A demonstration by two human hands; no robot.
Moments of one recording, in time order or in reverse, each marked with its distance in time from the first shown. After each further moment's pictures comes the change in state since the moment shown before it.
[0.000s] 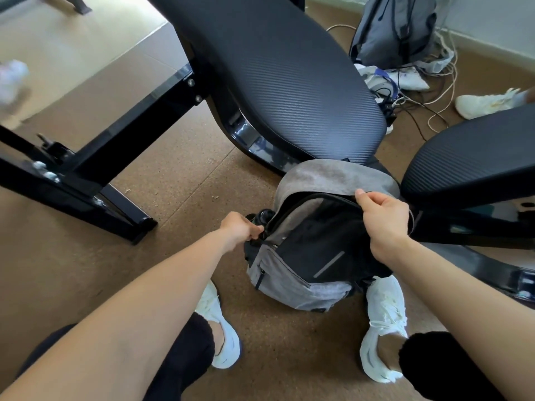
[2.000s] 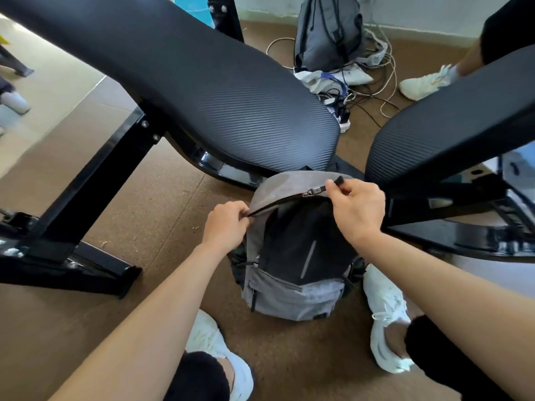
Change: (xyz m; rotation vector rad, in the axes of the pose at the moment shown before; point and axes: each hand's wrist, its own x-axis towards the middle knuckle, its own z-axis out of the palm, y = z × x) left_hand -0.044 0.083 -0.009 0.571 0.254 0.626; right_hand -0.011 -0.029 -0.011 -0.359 0.221 -0.275
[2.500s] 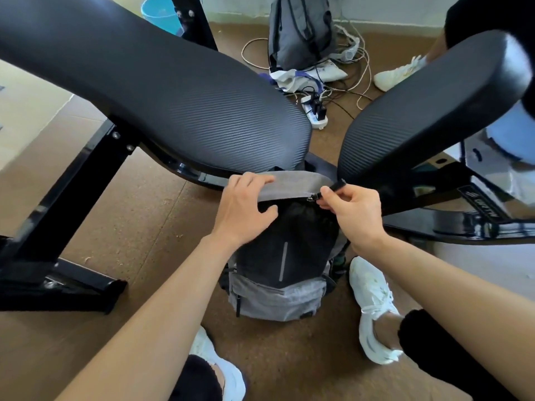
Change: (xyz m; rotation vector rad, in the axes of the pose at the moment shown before) left_hand 0.005 0.084 0.006 -0.013 0.130 0.436; right_hand 0.006 0.045 -0.038 0.431 -0.165 0.126
